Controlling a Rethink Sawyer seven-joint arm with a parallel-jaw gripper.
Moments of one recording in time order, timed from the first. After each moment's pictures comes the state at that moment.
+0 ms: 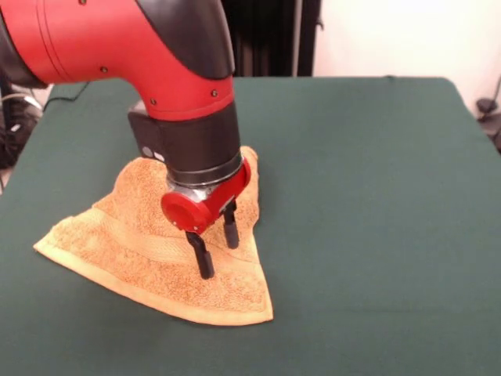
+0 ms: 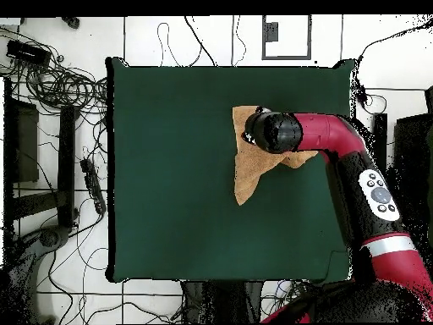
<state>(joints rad) -0.66 -0.34 0.65 1.27 -0.64 0.74 0.72</state>
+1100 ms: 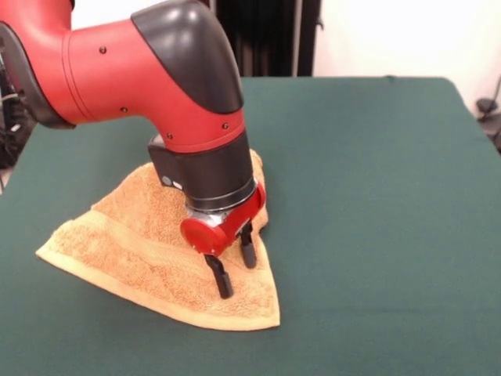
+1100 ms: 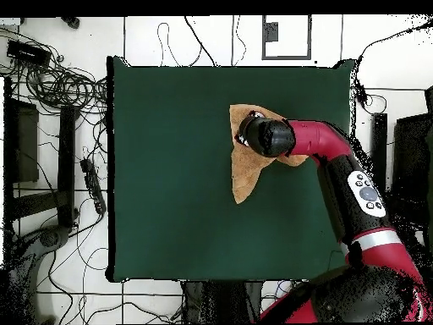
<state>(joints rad) -0.68 -0.25 0.67 1.26 -0.65 0.66 0.72</state>
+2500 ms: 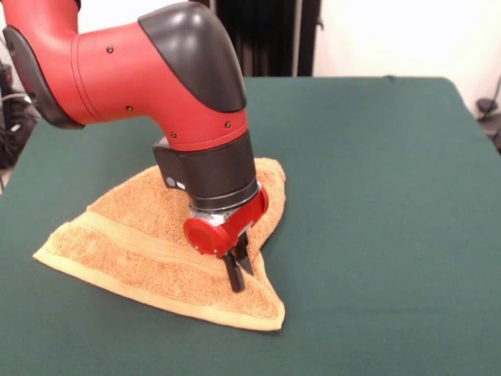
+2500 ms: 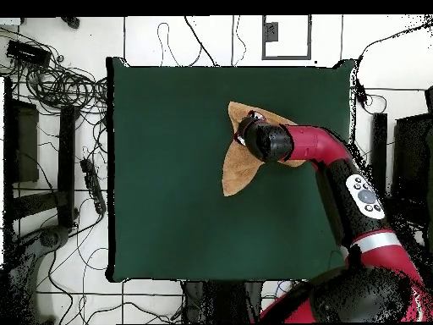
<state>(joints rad) -0.67 -0.26 0.64 1.30 -0.62 0.54 0.72</state>
